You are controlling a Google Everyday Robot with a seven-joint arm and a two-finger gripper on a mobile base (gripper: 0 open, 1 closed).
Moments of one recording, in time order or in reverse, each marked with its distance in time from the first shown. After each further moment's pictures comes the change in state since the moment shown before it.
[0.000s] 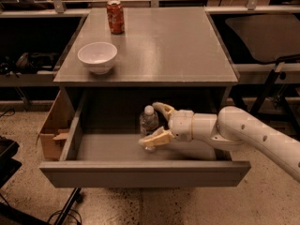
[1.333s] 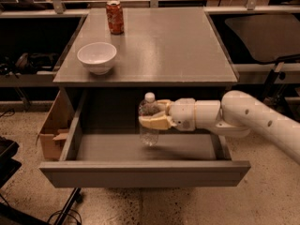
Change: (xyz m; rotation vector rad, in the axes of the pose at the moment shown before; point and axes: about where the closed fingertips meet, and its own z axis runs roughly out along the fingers) arm -0.038 0.004 -0.006 -0.070 0.001 0.108
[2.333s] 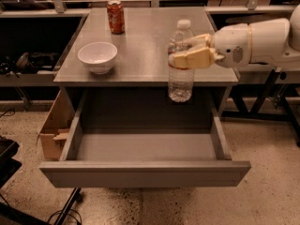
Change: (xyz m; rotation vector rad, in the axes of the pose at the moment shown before) arm -0.187 -0.008 -0.119 0.011 0.069 0.016
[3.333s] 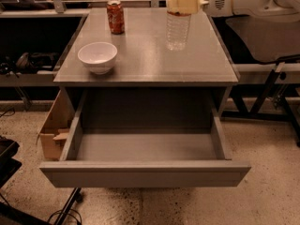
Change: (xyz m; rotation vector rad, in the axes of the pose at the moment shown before) arm -0.088 -0.136 0.001 0.314 -0.062 0.058
